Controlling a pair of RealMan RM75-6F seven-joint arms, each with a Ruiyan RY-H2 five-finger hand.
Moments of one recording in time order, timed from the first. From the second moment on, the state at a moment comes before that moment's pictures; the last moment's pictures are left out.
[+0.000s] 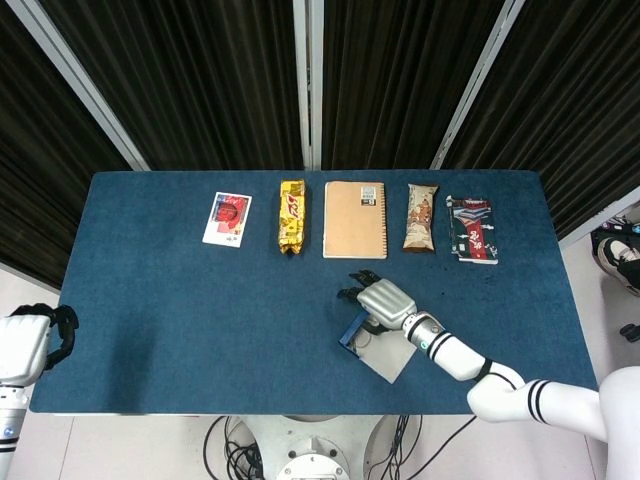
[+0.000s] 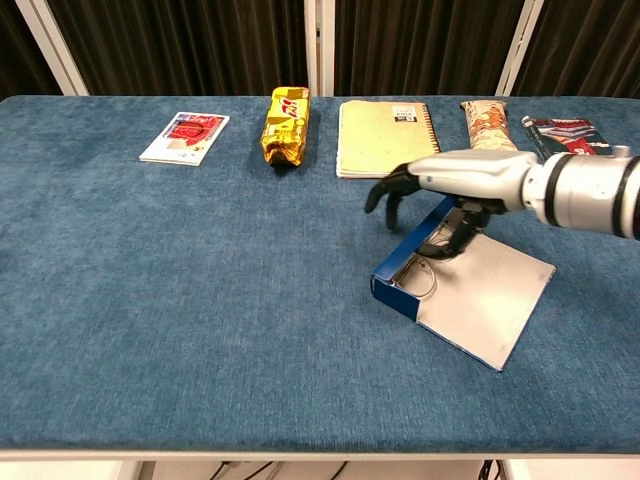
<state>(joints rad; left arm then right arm) -0.13 -1.07 -0.06 -1.67 1.45 1.44 0.08 0.84 -1.51 0.08 -1.39 -1.35 0.70 0.01</state>
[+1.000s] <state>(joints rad) -0.13 -1.07 -0.06 -1.67 1.45 1.44 0.07 0.89 -1.48 0.14 -1.51 -0.94 0.66 -0.21</state>
